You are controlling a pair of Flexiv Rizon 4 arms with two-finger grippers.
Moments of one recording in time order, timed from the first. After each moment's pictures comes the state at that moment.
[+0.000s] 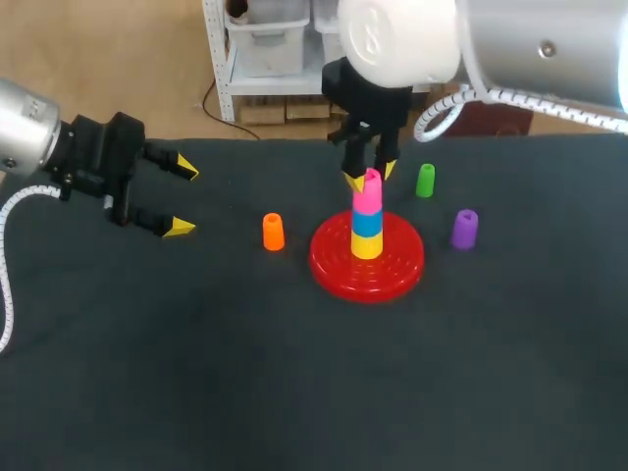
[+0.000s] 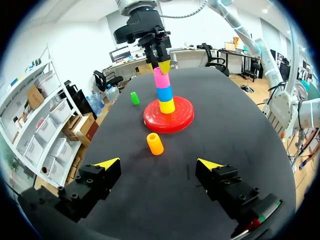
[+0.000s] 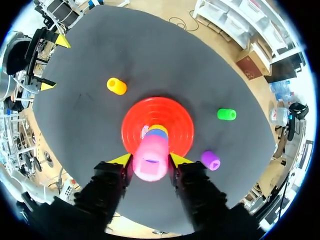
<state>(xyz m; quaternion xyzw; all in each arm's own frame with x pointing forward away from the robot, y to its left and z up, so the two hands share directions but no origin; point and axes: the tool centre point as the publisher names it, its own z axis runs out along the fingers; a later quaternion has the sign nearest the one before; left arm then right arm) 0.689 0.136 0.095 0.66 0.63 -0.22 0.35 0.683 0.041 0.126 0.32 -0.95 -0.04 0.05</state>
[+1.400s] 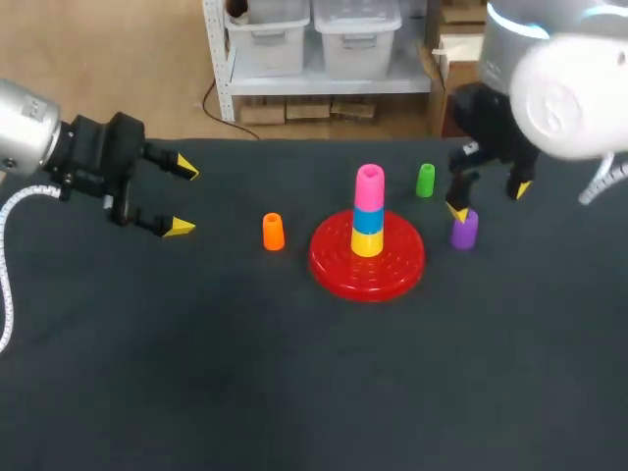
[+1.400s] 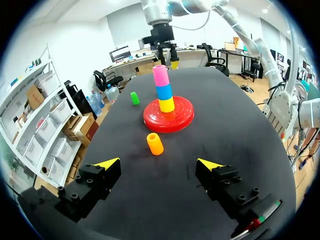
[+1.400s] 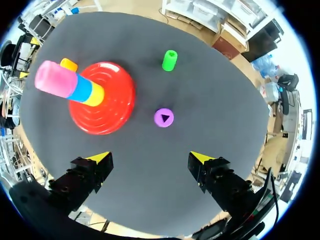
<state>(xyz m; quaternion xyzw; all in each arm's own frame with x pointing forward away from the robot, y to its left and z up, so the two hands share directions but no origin) 0.689 0.136 0.095 0.66 0.63 -0.21 0.35 0.664 -0.120 0.092 0.25 -0.97 -0.02 -0.01</state>
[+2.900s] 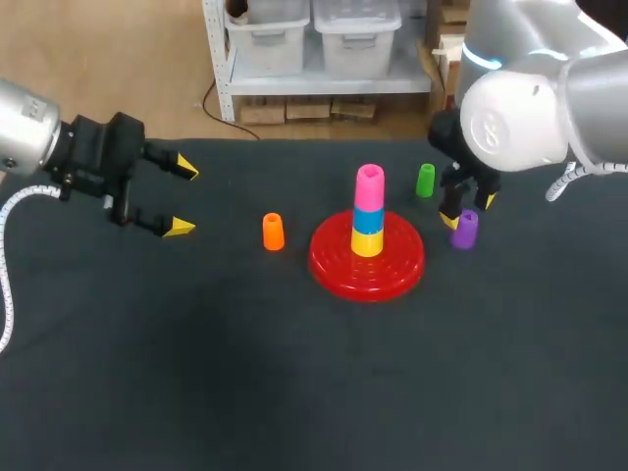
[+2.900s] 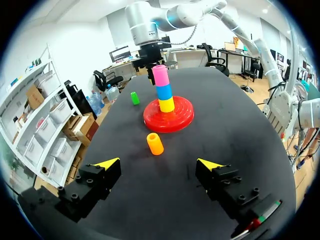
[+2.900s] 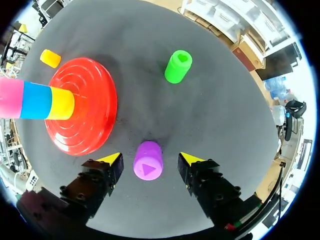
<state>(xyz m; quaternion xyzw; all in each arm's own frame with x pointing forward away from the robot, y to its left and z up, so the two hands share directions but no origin) 0.689 0.136 0.095 0.66 0.63 -0.22 0.35 0.718 -0.114 0.023 0.32 -0.95 -0.01 0.01</state>
